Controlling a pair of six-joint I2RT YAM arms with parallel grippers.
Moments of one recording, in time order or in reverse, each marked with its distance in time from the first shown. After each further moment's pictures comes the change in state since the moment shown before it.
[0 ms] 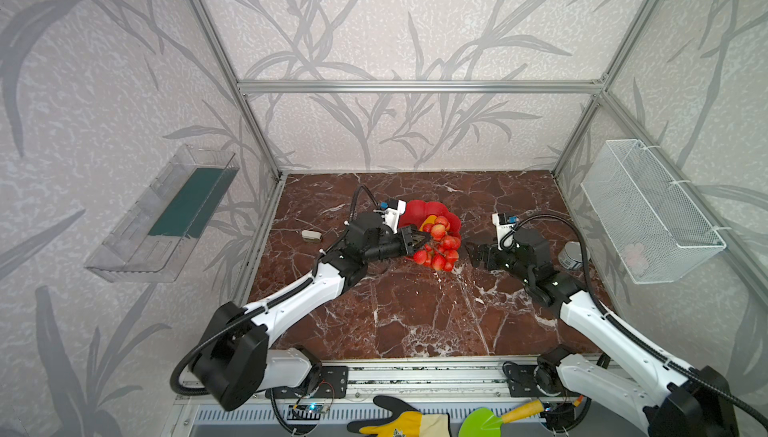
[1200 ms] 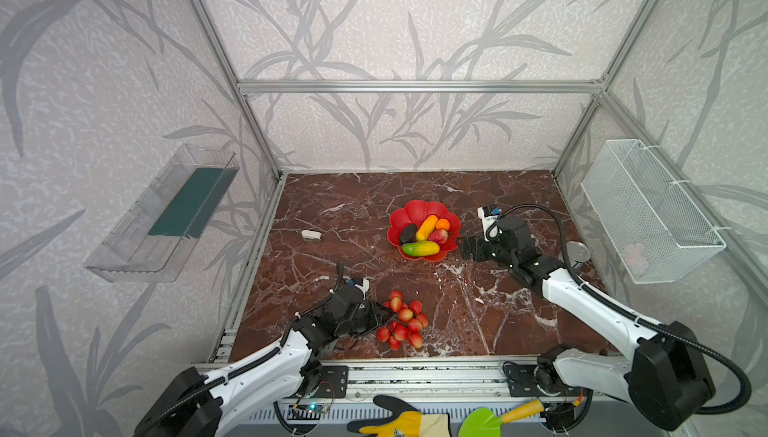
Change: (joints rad) left arm -0.150 -0.533 -0.698 -0.263 -0.272 -0.245; right arm 0.016 0.246 0.100 0.034 -0.031 -0.007
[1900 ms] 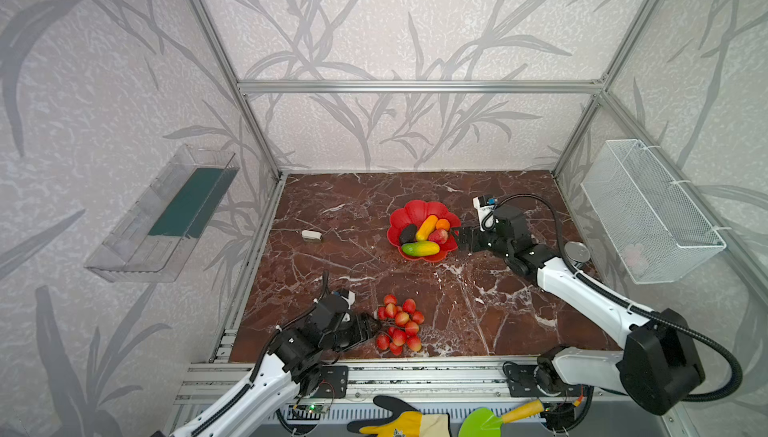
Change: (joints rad) left arm 0.050 -0.356 -0.006 -0.494 0.041 0.078; right arm 0.000 0.069 0.097 0.010 -0.029 -0.007
